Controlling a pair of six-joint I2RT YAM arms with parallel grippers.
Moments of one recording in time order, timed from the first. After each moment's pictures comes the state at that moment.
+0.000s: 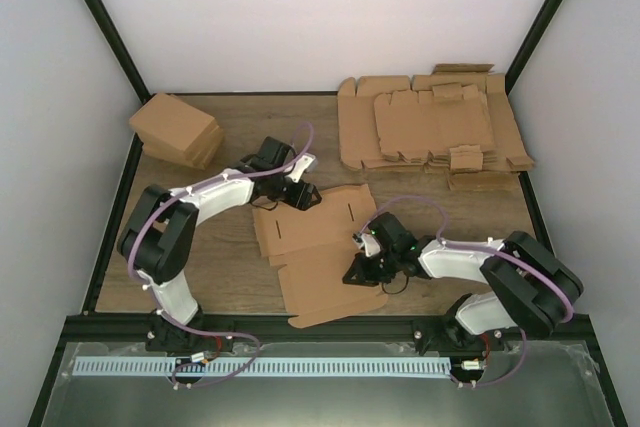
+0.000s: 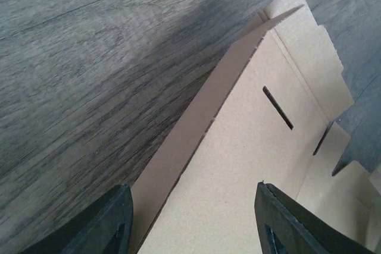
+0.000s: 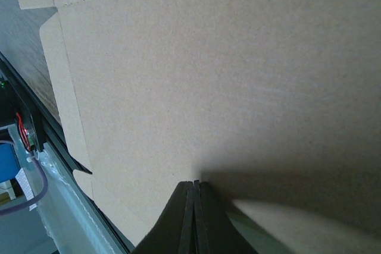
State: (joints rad) left arm -0.52 1.77 1.10 -0.31 0.45 -0.07; right arm 0.74 1.38 0.40 -0.05 -0.61 0.71
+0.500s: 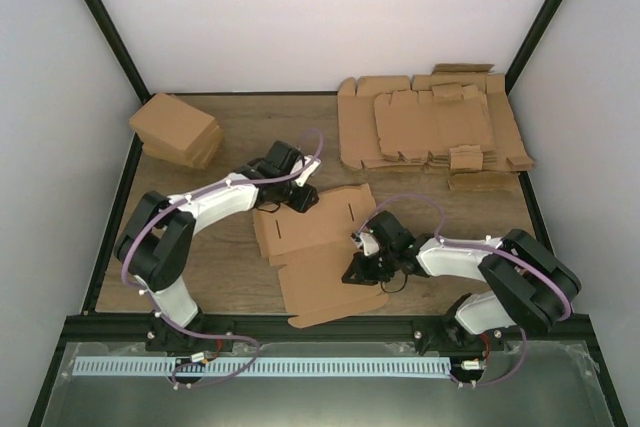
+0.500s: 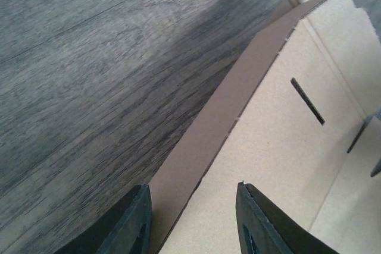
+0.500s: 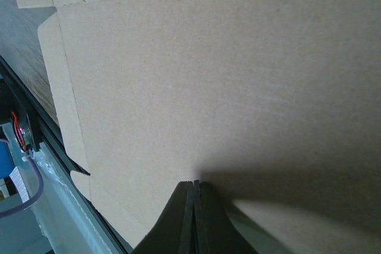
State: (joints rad) left arm -0.60 1.72 1.09 -0.35 0.26 -0.06; right arm 0.74 1.40 0.42 -0.07 -0.60 0.68
